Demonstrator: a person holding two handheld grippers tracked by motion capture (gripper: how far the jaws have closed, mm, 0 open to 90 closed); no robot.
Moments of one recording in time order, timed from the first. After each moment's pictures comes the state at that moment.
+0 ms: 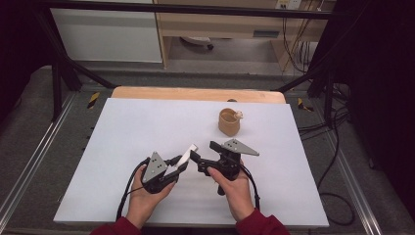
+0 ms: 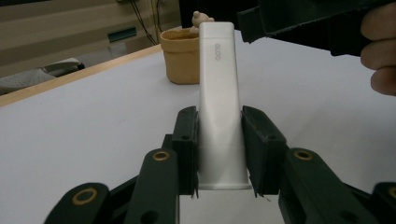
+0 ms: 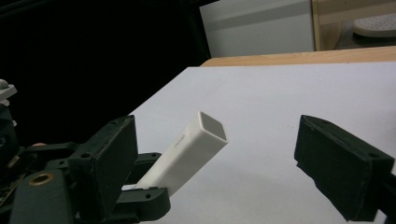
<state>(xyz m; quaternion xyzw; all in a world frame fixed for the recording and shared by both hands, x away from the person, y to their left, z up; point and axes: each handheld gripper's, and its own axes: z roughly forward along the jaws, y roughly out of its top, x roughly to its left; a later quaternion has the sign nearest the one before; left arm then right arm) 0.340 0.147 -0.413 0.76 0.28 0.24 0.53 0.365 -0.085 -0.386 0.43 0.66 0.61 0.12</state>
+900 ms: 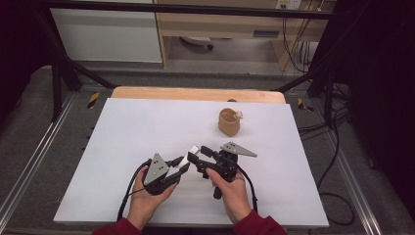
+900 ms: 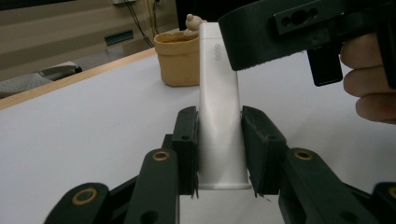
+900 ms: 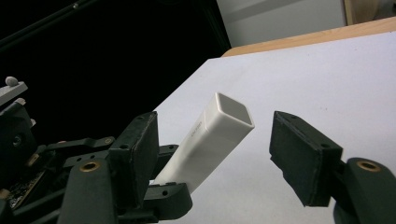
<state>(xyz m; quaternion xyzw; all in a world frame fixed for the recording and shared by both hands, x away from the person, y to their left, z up) 0.336 0.143 -0.413 0.76 0.28 0.24 0.53 0.367 -0.081 -0.401 0.44 0.64 0.63 0.05</state>
